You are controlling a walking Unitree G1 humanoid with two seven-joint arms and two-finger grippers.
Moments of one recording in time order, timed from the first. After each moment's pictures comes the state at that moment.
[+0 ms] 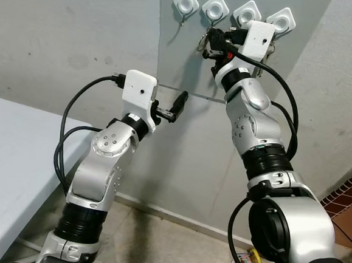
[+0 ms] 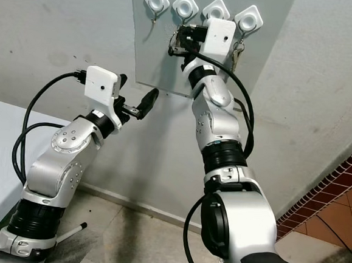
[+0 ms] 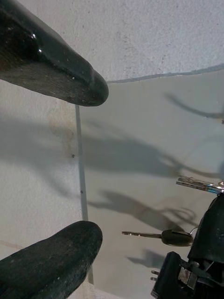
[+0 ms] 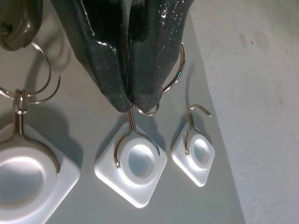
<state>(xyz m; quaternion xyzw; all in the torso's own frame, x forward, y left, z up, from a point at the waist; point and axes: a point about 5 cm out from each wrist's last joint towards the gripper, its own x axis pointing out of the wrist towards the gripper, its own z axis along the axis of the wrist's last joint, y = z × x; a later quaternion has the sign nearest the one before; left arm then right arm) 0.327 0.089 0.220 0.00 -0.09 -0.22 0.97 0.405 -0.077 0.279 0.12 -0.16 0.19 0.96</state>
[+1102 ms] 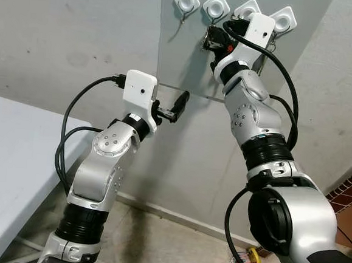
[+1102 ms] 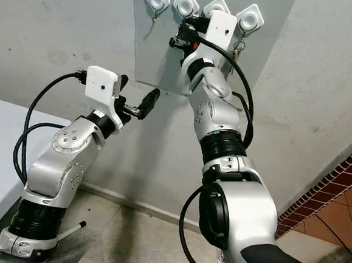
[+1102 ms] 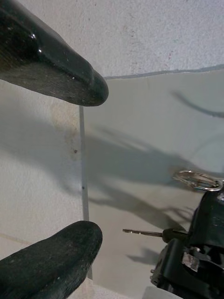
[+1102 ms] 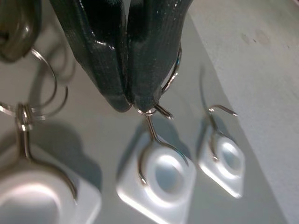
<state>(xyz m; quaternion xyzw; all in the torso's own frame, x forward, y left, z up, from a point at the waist) 0.327 0.087 0.221 -0.01 -0.08 -0.22 0.97 0.413 -0.075 0.285 0.17 -0.11 0.16 0.97</state>
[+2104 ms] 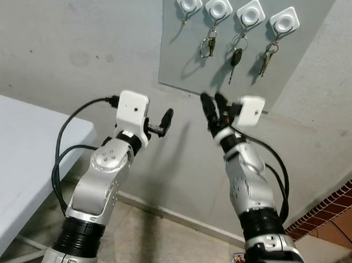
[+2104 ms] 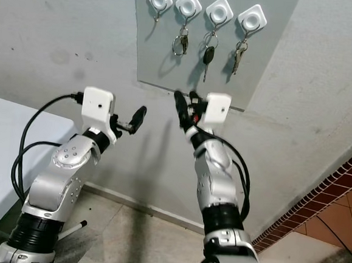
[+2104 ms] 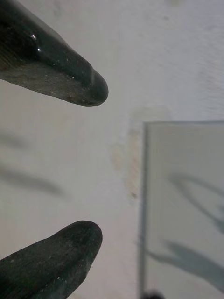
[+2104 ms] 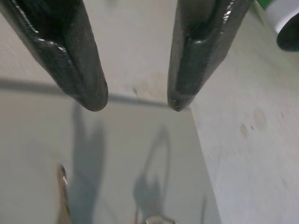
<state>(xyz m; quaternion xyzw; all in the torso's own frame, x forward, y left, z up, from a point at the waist) 0.324 0.106 0.162 0.02 -0.01 -0.14 0.99 0.353 -0.099 0.151 0.12 -0.10 0.19 0.97</state>
